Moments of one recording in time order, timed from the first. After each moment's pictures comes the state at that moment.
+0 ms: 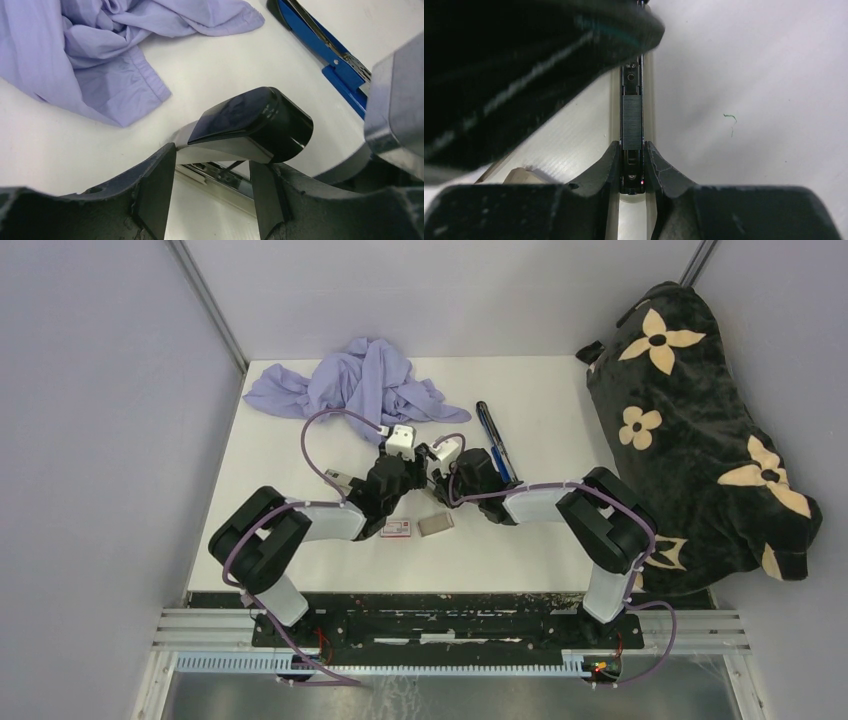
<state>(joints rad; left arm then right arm) -0.69 1.64 0.66 0.70 -0.35 -0.21 0.72 1.81 0.85 0.37 -0.10 -0.01</state>
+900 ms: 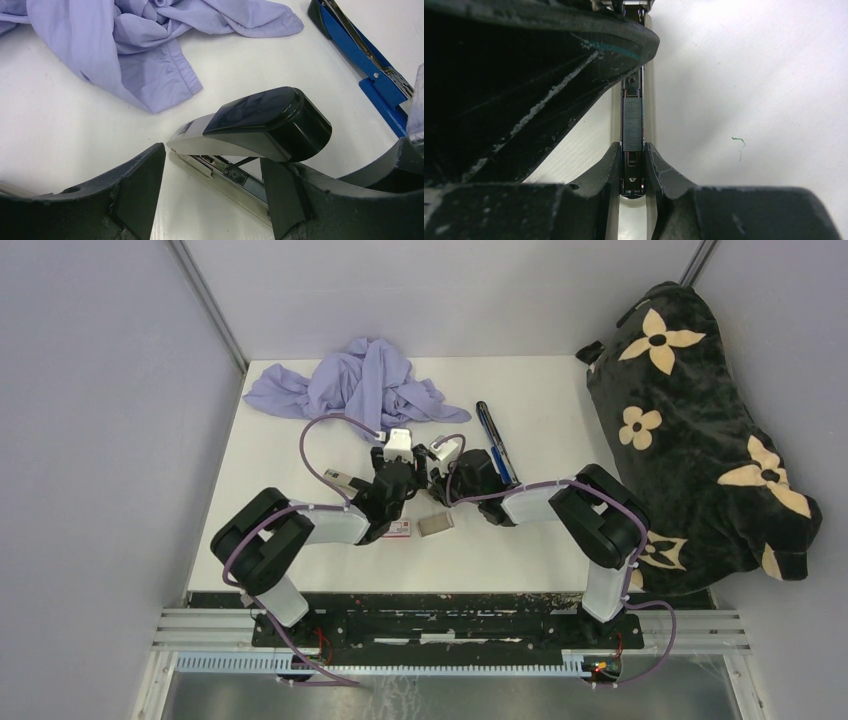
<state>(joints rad) -0.76 1.64 0.65 0.68 -0.56 -0.24 0.72 1.86 0.84 0.51 -0.14 0.00</state>
